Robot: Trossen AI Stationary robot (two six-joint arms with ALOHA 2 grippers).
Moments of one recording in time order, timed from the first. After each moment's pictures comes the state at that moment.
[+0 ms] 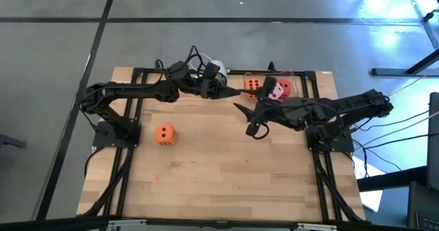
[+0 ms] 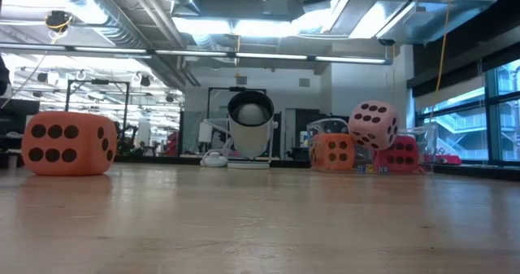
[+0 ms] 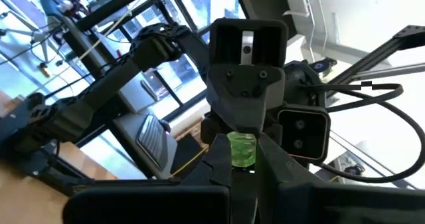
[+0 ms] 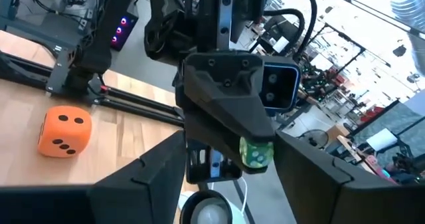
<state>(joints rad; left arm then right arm) 0.30 1.50 1.20 0.69 0.49 -1.14 0.29 1.34 1.38 -0.23 0.73 -0.49</state>
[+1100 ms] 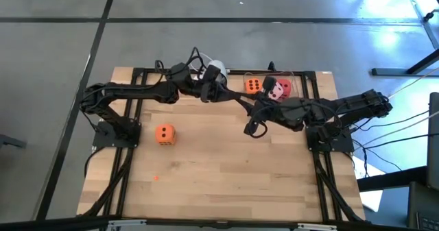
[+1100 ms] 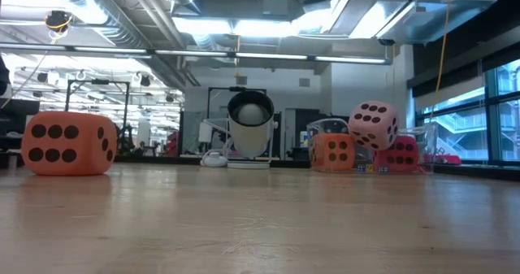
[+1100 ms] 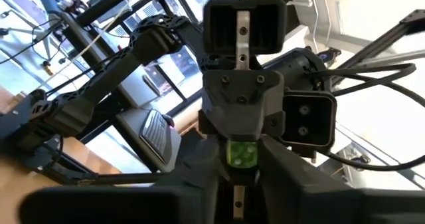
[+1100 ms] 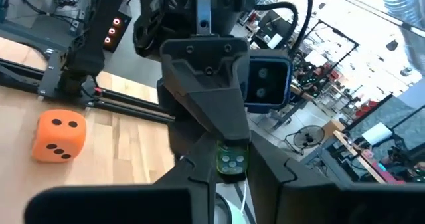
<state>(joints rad) 0.29 1.50 1.20 0.66 0.49 -1.09 0.29 1.36 1.38 -0.20 0.75 -0.48</state>
